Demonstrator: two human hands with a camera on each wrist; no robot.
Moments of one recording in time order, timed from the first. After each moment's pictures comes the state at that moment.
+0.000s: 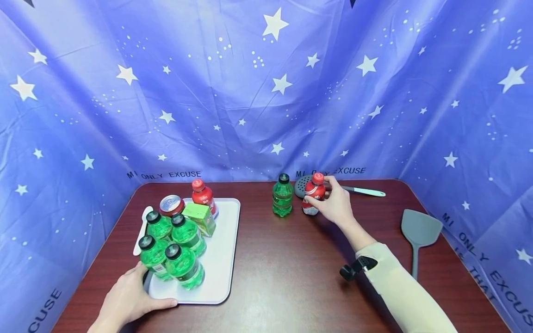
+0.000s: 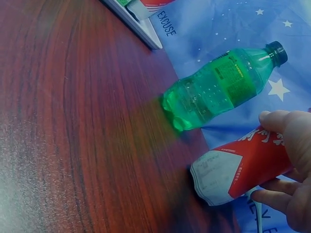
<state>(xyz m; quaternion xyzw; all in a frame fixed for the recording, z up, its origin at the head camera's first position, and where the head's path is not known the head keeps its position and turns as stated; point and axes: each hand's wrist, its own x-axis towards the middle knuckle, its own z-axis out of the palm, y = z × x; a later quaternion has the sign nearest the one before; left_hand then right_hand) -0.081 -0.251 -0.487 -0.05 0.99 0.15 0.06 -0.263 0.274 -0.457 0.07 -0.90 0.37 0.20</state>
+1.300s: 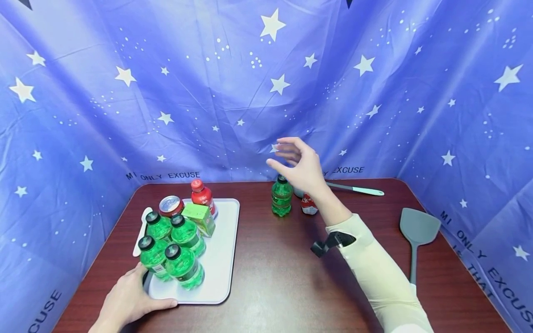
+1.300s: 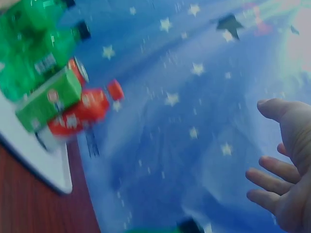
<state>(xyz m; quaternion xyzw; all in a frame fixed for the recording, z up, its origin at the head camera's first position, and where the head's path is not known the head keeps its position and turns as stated) -0.079 -0.252 -0.487 -0.04 0.99 0.16 0.05 -0.265 0.182 -0.333 0.21 -0.77 0.58 0.16</state>
